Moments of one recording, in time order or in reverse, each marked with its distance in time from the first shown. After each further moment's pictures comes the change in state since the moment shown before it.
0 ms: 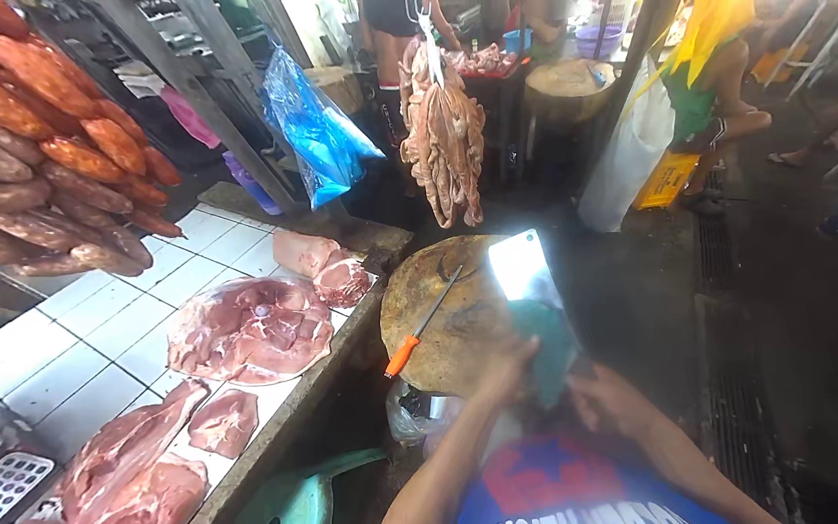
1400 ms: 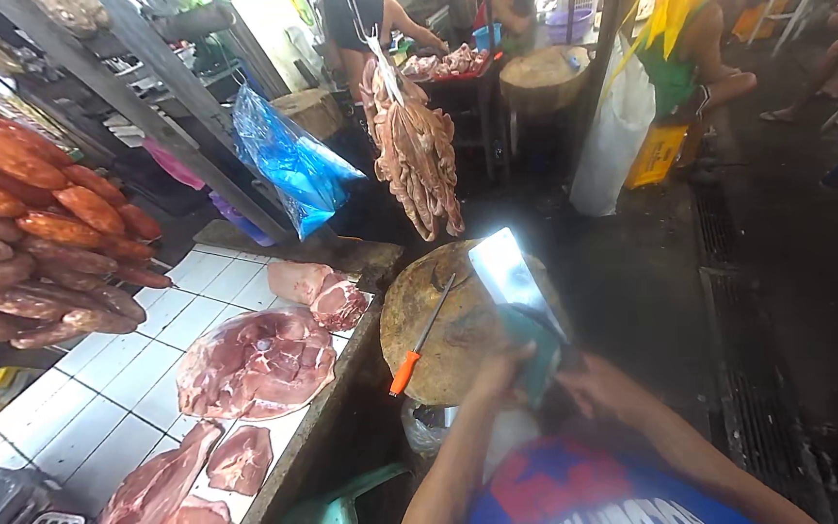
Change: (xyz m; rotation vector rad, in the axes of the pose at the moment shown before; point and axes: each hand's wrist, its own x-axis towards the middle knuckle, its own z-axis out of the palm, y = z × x) left_hand 0.020 0.004 -0.007 0.001 0.001 -0.114; right_hand 0.011 -0.012 0.003 -0.095 0.072 0.023
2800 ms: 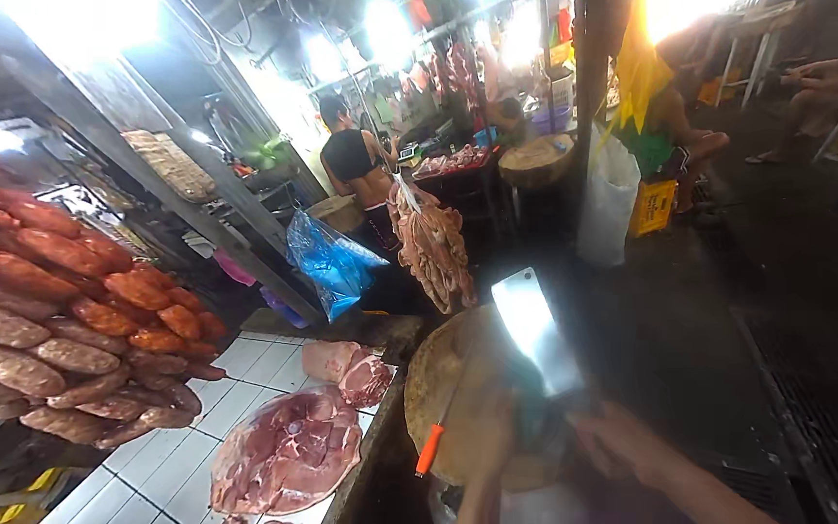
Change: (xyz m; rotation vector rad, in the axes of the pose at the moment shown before) left_hand 0.001 0.029 -0.024 0.369 0.212 0.288; right_hand 0.007 -0.022 0.022 0.160 0.096 -0.080
